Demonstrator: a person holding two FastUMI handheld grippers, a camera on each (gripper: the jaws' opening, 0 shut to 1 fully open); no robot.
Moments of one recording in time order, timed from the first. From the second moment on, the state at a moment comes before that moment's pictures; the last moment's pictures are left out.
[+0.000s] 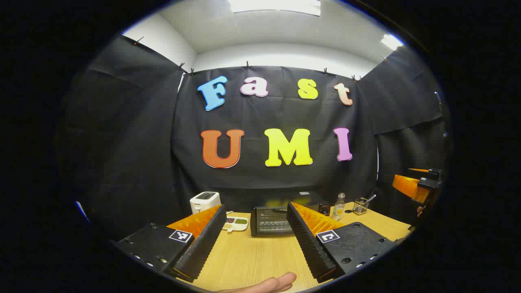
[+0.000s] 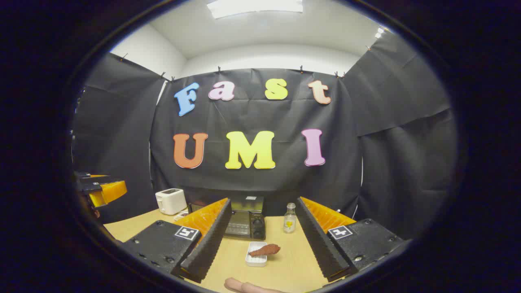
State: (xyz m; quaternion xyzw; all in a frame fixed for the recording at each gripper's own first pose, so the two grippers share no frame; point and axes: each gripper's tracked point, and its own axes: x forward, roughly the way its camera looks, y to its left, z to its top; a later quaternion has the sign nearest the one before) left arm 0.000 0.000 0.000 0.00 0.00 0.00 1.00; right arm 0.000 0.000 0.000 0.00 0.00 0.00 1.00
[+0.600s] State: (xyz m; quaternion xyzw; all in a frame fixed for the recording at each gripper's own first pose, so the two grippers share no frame) left arm 0.004 -0.006 -0.013 0.01 0.01 -0.01 1.00; right arm -0.009 0.001 0.016 0.00 -0.03 -0.01 1.00
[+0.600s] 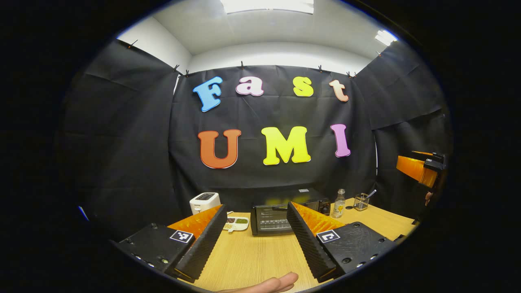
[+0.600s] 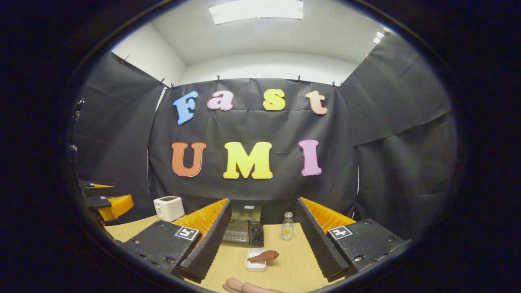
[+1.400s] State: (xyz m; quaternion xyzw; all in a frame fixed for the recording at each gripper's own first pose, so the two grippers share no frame) left arm 0.068 -0.022 -0.015 -0.02 0.01 0.00 1.00; right arm 0.014 -0.055 0.004 0.02 -0.03 -0.04 1.00
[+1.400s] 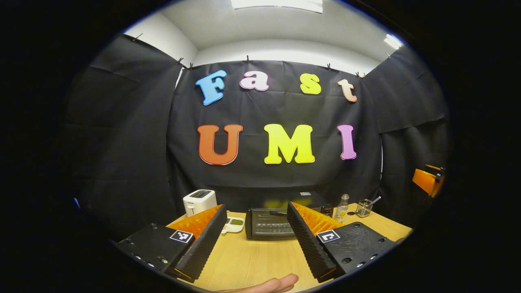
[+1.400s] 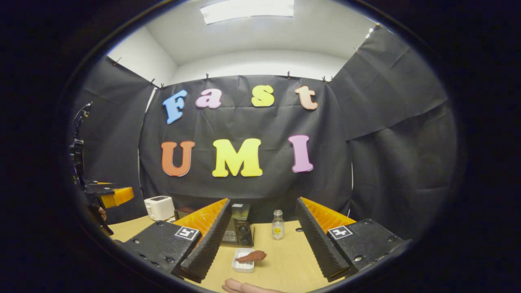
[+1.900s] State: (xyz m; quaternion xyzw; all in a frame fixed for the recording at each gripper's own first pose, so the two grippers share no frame) left arm 0.198 -0.067 -0.037 -0.02 0.05 -0.02 1.00; right arm 0.044 -0.109 -0.006 0.02 -0.02 -0.04 1.00
